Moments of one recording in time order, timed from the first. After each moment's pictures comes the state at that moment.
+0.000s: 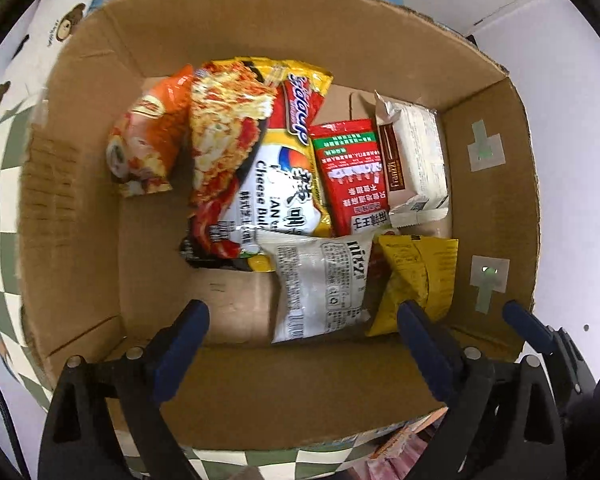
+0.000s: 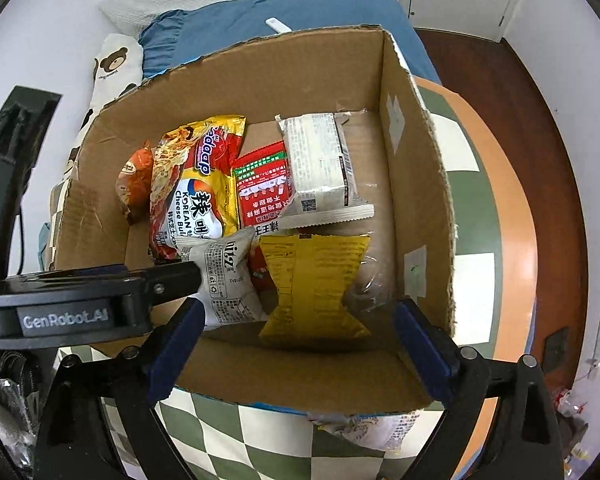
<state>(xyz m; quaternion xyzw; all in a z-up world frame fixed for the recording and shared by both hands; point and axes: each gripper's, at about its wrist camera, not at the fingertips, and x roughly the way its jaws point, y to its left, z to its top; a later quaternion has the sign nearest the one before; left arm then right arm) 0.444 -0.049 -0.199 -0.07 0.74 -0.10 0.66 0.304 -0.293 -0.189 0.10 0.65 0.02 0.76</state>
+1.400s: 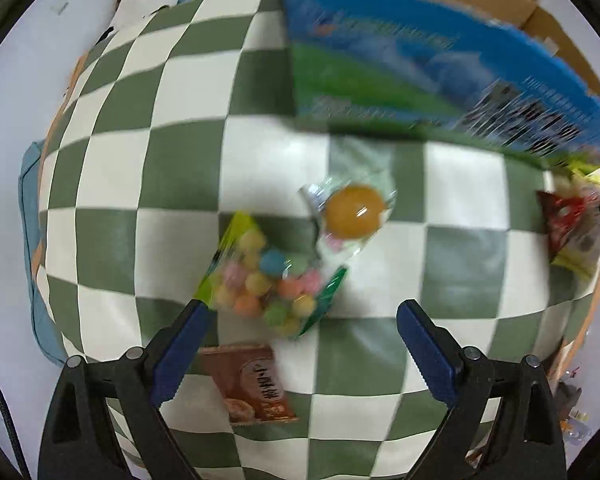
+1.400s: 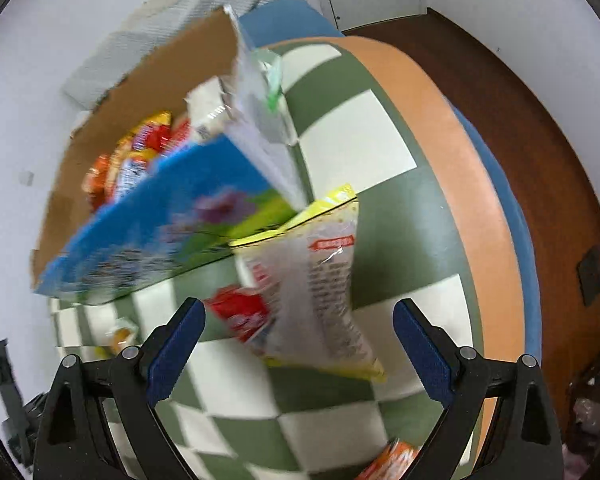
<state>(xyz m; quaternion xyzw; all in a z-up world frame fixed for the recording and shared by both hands) 0.261 0.067 -0.247 0.01 0.68 0.00 0.73 0.164 -0.356 -0.231 0.21 0.58 -0.07 0.78</state>
